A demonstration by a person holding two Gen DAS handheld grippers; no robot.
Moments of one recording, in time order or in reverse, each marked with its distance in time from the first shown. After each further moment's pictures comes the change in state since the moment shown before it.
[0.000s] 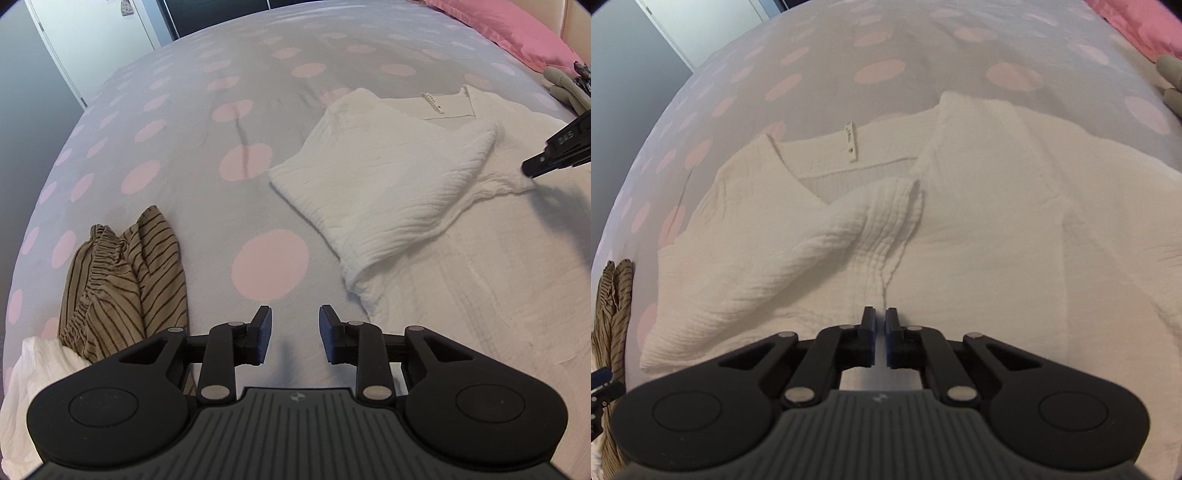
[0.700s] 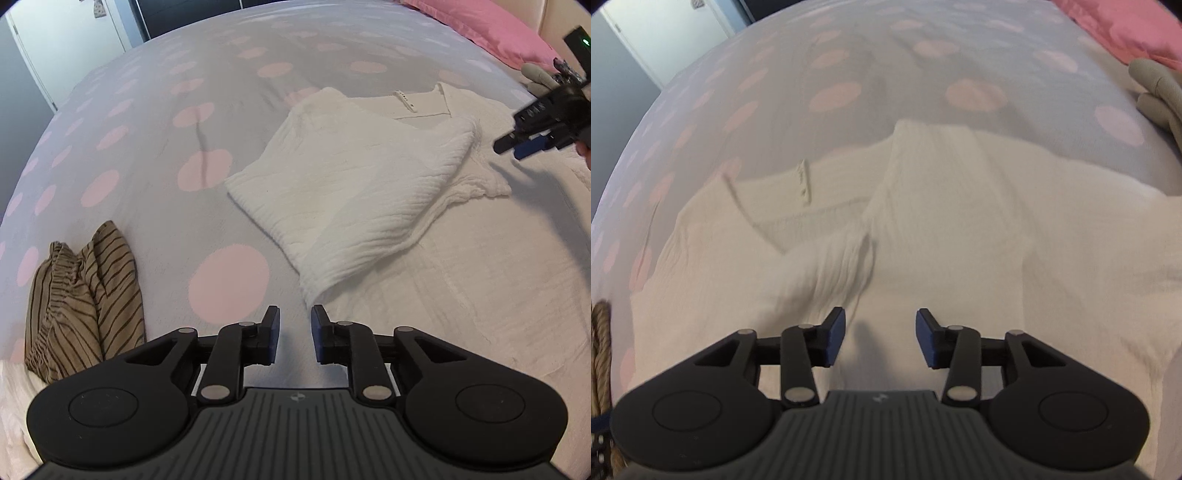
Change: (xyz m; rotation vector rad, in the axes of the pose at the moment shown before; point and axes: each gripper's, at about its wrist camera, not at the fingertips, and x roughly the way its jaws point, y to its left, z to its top) left arm 0.019 -0.015 0.009 0.035 -0.002 -0.096; right arm 0.005 -0.015 0.022 0.054 0.004 -0.049
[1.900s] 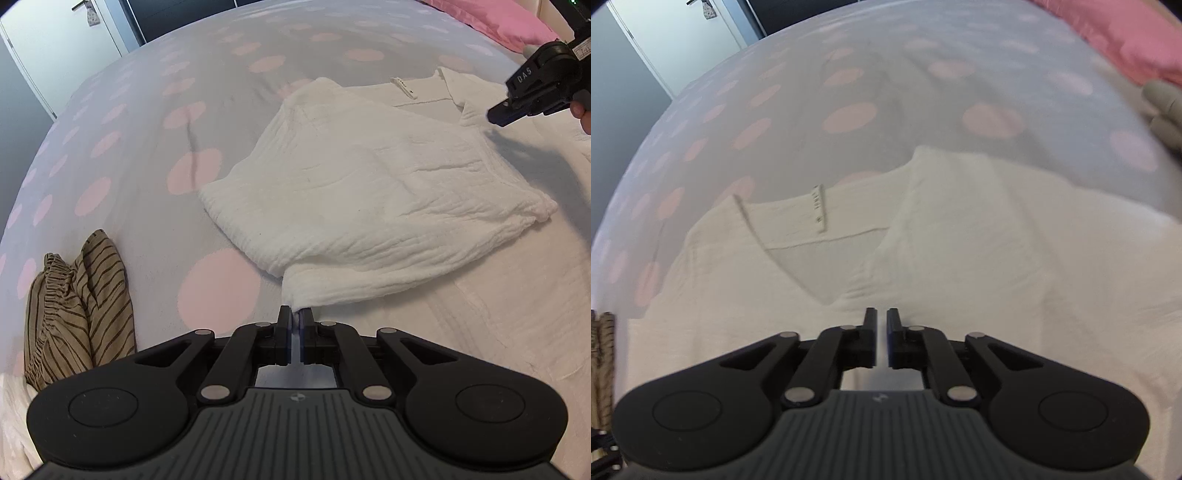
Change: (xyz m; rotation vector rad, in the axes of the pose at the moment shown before) left arm 0.019 -0.017 0.005 0.055 0.007 0.046; right arm 0.009 0.012 0.021 -0.011 -0.074 0.054
